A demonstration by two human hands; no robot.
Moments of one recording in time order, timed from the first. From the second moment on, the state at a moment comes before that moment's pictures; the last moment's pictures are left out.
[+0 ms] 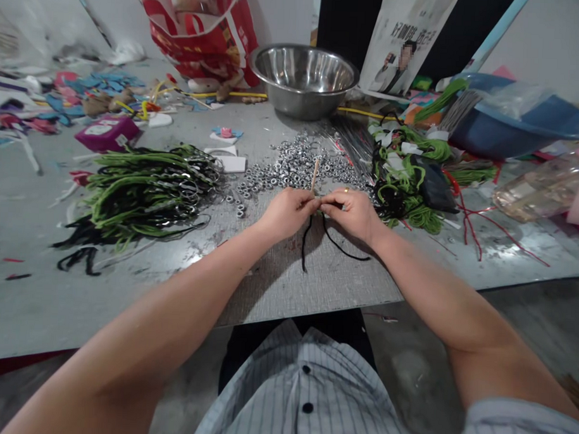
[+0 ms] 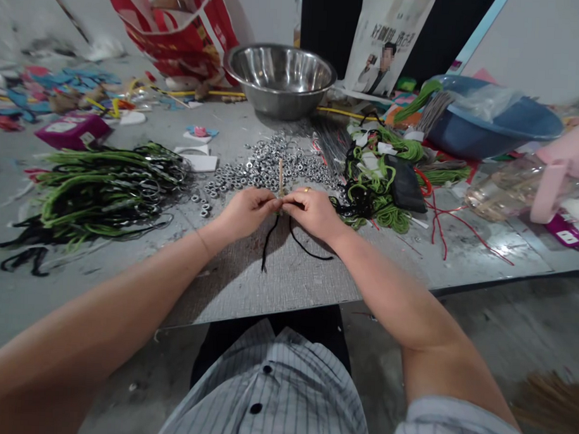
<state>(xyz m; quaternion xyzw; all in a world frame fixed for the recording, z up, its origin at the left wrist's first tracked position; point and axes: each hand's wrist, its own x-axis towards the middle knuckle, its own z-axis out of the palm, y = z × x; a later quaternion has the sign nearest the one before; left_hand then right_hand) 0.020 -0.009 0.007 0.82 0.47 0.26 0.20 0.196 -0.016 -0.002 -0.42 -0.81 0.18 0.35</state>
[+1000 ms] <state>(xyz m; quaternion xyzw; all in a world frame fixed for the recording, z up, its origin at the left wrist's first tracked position) 0.017 -0.009 0.003 0.86 0.49 0.12 0.10 0.199 -0.010 -0.006 -0.49 -0.83 0.17 0.22</state>
